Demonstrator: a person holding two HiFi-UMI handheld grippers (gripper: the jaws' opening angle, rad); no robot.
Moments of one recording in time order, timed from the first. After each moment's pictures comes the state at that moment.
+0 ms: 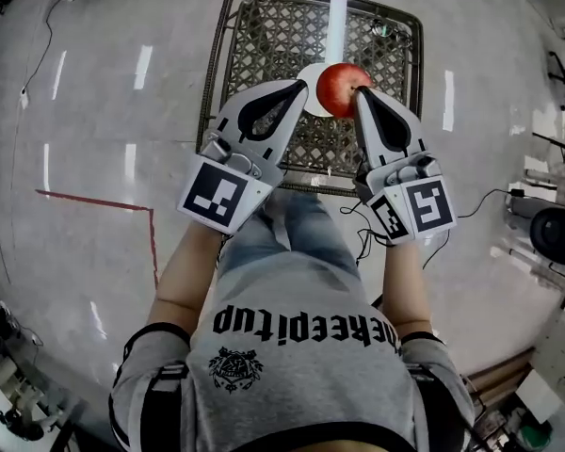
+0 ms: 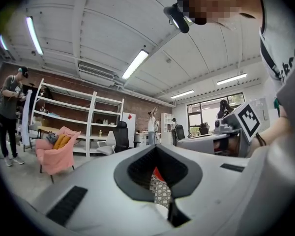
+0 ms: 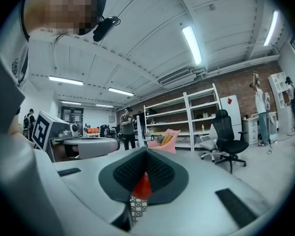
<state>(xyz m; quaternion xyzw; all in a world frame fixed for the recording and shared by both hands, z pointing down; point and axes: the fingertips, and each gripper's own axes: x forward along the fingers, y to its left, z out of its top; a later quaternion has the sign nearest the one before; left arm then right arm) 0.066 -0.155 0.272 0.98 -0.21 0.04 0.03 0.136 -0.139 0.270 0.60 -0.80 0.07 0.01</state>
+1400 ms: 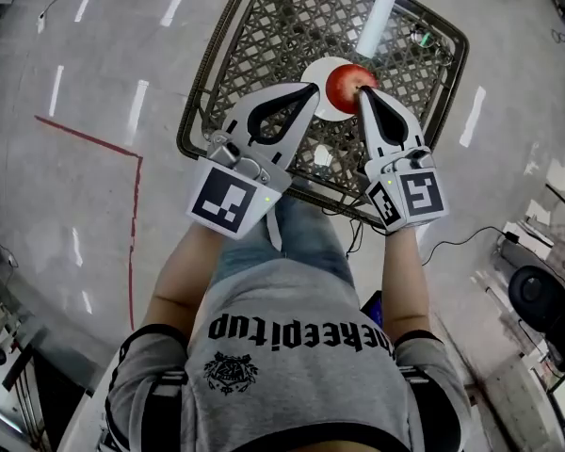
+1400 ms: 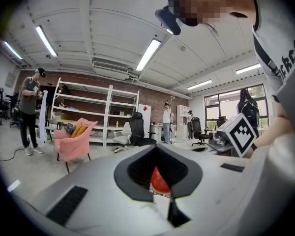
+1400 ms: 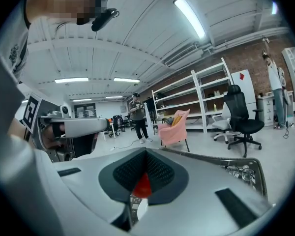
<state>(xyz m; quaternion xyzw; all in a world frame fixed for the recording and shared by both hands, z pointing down) 0.103 -0.187 0.351 0.94 -0.31 0.09 0.07 0.175 -0.199 0.395 0.51 -0.84 0.15 0.05</state>
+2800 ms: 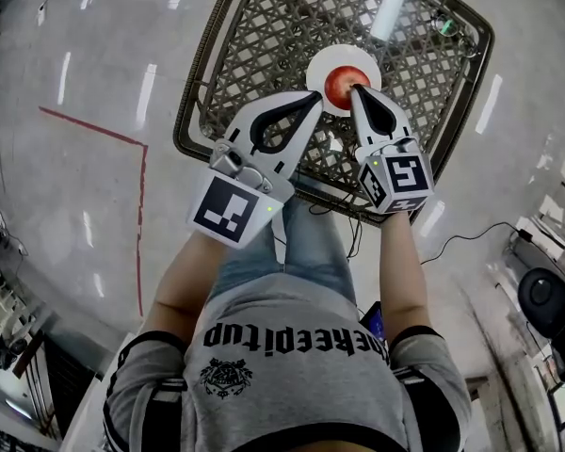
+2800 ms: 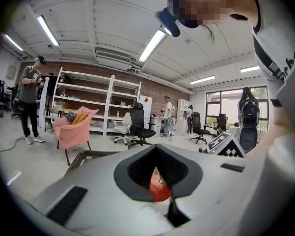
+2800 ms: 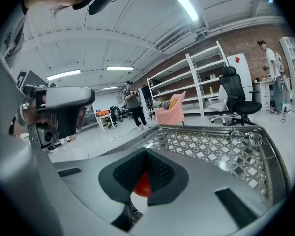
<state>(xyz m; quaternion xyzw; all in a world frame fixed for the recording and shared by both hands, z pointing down) 0.107 -0.185 0.416 0.94 -0.31 0.12 0.11 0.169 -0.207 0.519 0.51 -0.83 0.22 0.09</state>
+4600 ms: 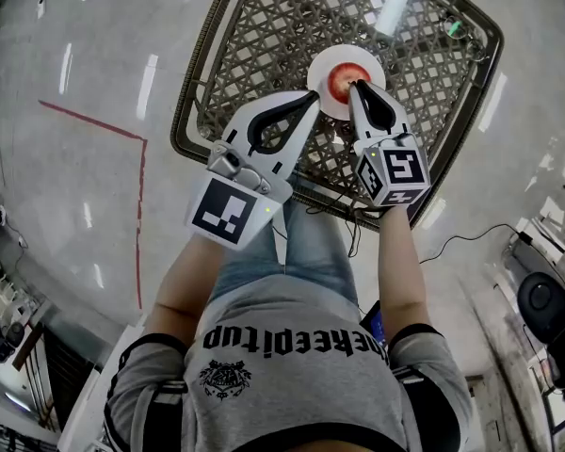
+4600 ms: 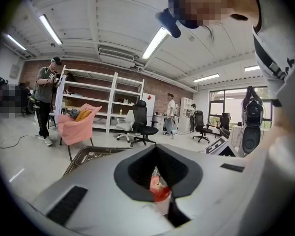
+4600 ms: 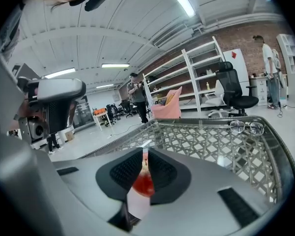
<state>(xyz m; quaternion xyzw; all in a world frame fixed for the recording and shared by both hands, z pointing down) 0.105 -0.196 0.437 0.93 -0.32 0.13 0.11 0.174 -0.221 0.559 0.52 -0.81 0.24 0.10</state>
